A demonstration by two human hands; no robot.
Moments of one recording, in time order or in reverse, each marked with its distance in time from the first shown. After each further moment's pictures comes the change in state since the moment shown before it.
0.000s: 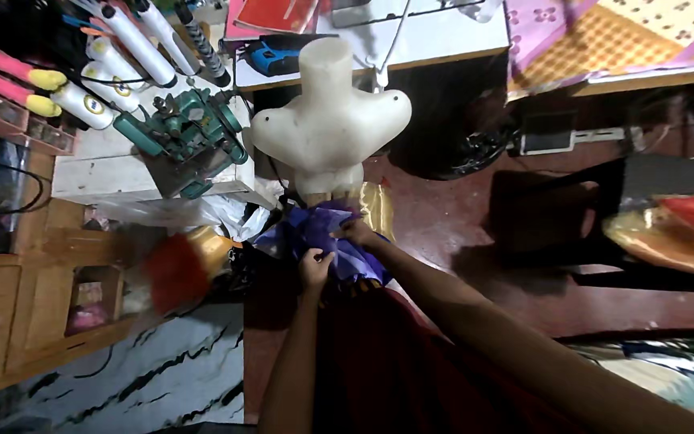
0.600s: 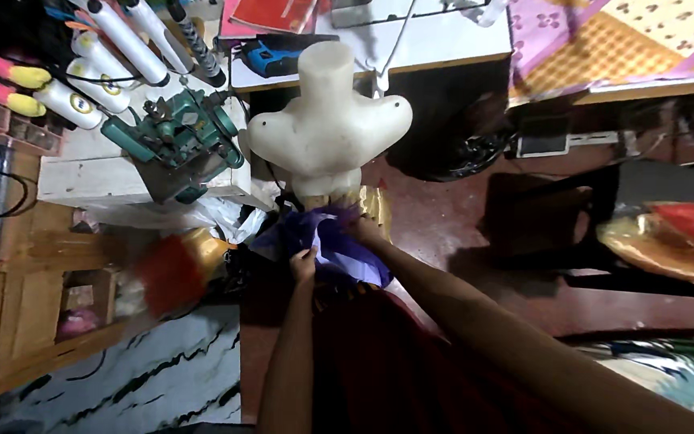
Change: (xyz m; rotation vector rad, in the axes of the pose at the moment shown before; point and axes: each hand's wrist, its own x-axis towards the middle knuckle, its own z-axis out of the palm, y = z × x) left_hand 0.037 0.002 -0.001 -0.286 0.053 -0.274; right_hand 0.014 -0.004 -0.023 -0.407 0.154 0.141
